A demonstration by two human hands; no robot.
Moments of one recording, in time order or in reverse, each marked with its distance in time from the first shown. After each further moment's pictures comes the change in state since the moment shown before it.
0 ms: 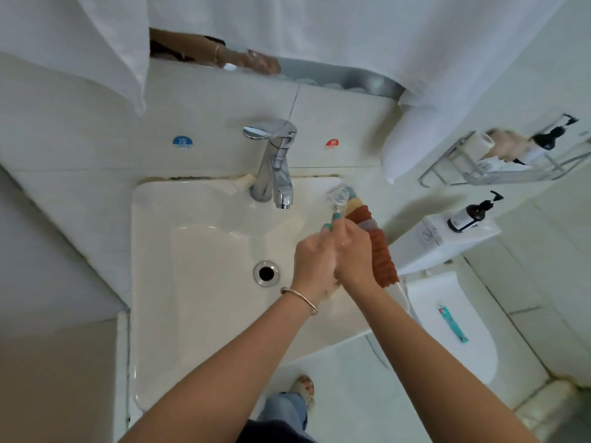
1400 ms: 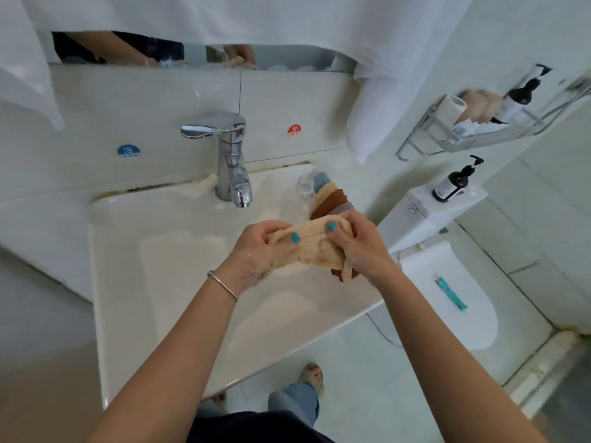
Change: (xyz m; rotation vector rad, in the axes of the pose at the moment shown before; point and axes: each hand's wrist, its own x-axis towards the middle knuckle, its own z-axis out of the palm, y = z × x) left_hand 0.031 -0.004 -0.038 0.147 -0.289 0.038; right_hand 0.012 0.054 -0.061 0.299 -0.184 0.061
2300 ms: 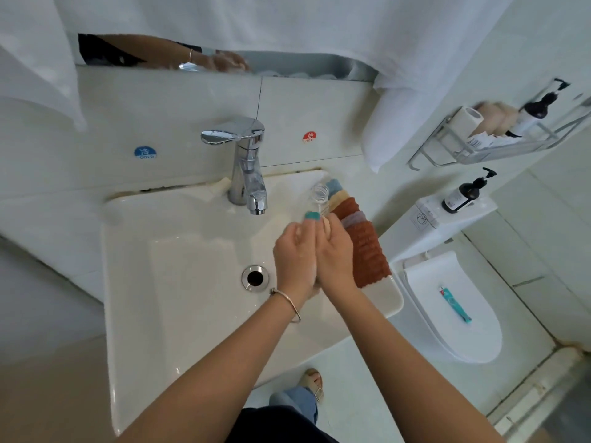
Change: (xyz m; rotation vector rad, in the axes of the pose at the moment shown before) left_hand 0.001 0.002 0.052 0.038 0.487 0.198; right_hand 0.004 -0.019 0.078 0.082 0.260 -0.066
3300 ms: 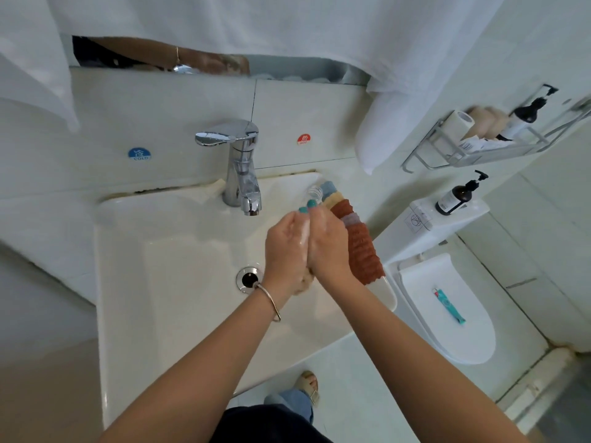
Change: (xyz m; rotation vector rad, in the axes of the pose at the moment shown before) left_hand 0.006 0.018 -0.009 -0.167 -0.102 0.035; right_hand 0.015 -0.013 0.002 -0.276 -0.045 -0.077
